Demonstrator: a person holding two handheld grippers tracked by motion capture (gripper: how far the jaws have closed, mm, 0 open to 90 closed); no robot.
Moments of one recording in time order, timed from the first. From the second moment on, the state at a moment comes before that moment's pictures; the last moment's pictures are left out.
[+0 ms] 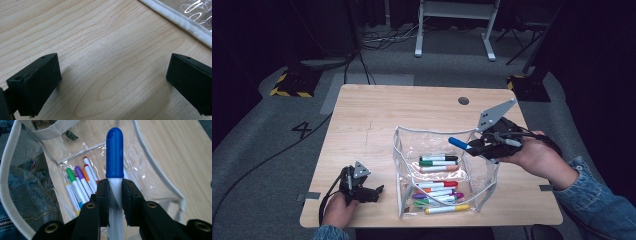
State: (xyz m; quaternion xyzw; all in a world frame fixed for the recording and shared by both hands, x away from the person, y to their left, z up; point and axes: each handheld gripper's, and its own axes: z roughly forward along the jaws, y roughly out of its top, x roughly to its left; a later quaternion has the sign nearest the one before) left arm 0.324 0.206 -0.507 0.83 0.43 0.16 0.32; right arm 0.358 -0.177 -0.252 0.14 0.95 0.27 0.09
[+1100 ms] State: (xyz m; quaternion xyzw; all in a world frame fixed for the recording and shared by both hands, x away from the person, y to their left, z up) left arm 0.325 0.205 -0.507 0.83 0.43 0.16 0.32; right arm 0.359 -0.080 -0.347 0.08 0.99 0.10 0.04
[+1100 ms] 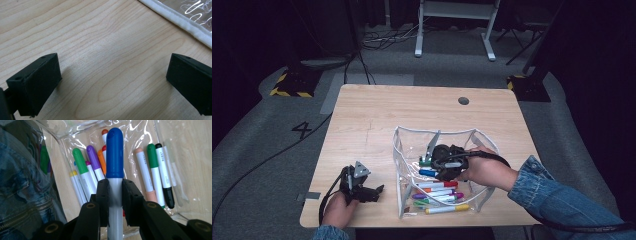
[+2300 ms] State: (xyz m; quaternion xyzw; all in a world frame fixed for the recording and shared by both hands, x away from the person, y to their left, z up) left arm 0.325 0.205 -0.507 0.83 0.43 0.15 0.32; right arm 0.368 -0.095 -0.312 0.12 0.97 0.19 0.03
